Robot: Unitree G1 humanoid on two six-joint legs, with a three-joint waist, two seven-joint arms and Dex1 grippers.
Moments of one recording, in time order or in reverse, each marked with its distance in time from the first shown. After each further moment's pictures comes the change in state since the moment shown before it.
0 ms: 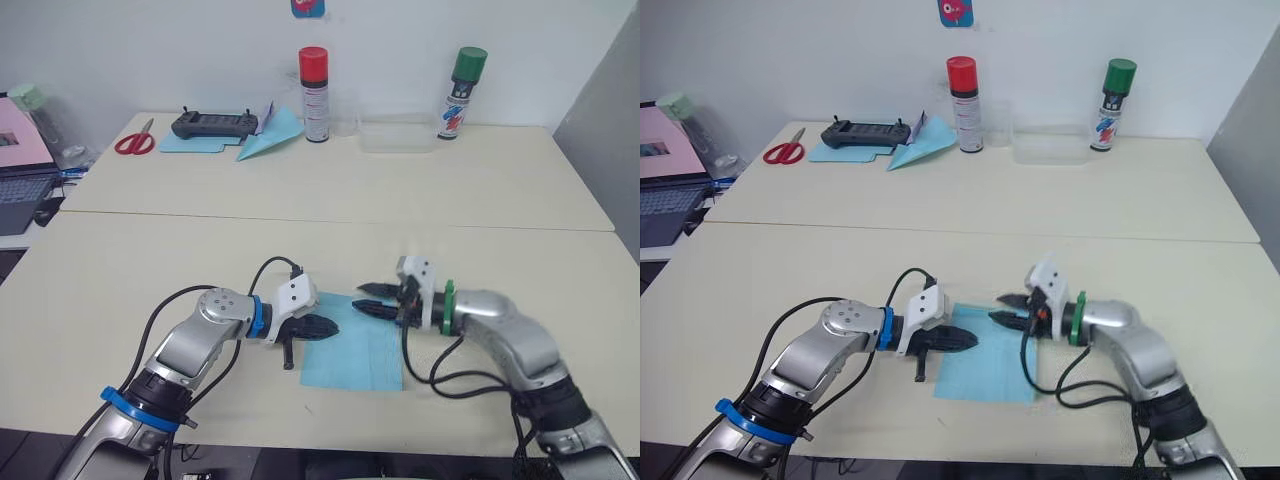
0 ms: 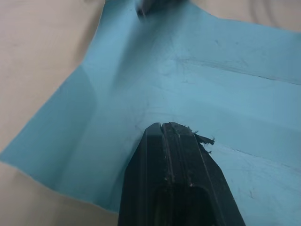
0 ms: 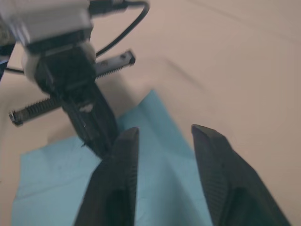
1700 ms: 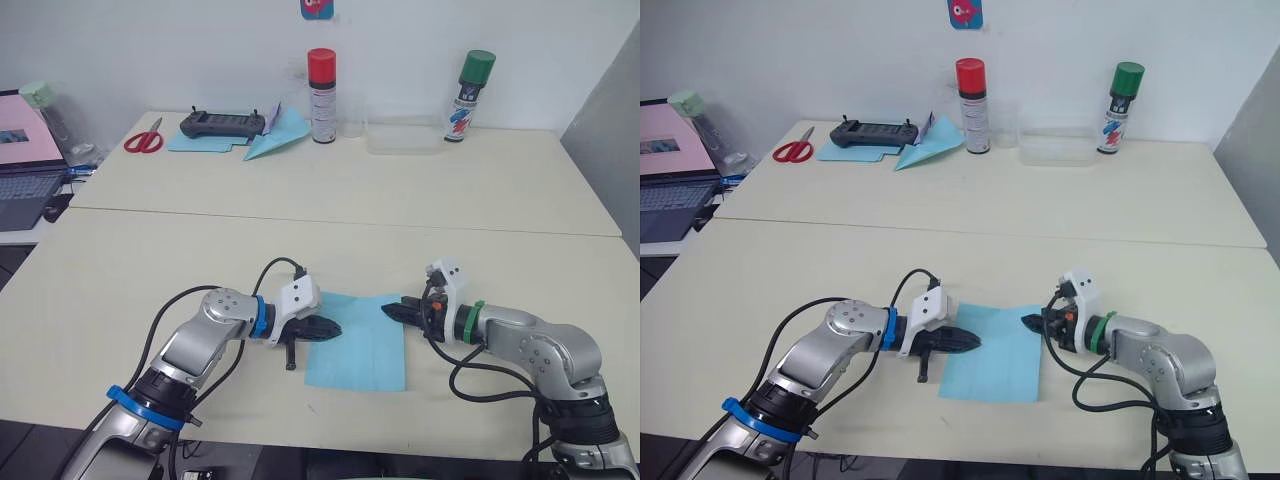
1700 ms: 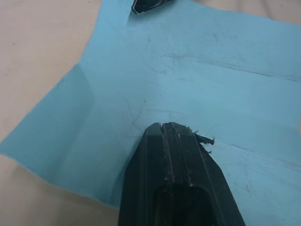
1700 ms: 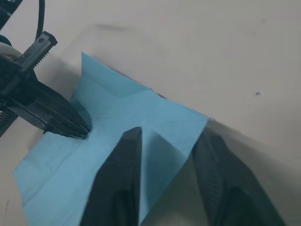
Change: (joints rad) left arm -0.007 -0.021 -0.008 0.029 0.014 -0.031 -0.017; right arm 0.035 -0.013 -0.256 -0.131 0.301 0.513 -0.316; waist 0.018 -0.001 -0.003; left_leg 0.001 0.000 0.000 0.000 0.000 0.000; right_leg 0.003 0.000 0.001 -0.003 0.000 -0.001
